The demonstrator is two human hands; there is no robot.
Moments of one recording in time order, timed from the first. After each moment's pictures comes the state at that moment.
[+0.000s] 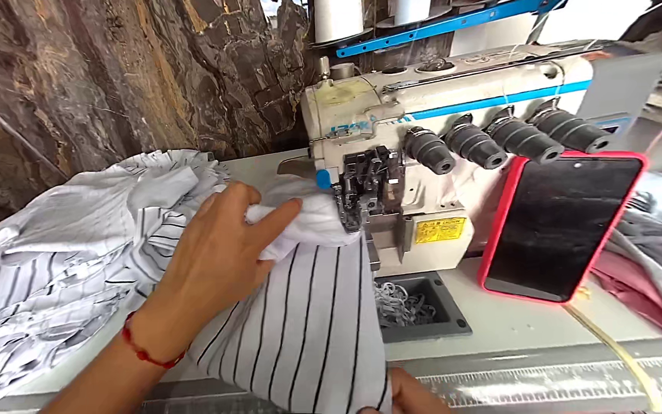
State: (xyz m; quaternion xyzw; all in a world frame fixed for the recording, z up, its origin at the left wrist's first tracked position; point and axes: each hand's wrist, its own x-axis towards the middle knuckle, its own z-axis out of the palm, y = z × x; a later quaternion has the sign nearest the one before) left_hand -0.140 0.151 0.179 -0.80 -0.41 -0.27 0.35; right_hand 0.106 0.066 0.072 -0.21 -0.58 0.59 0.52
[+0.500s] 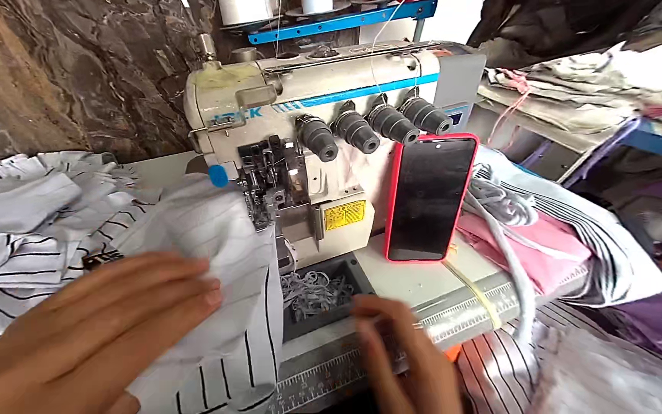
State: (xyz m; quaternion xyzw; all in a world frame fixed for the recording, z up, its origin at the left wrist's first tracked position) left_hand -0.140 0.115 0.174 -0.90 -0.29 -0.29 0.14; right_hand 0.147 0.086 0.055 -0.48 -0.67 0.15 0.55
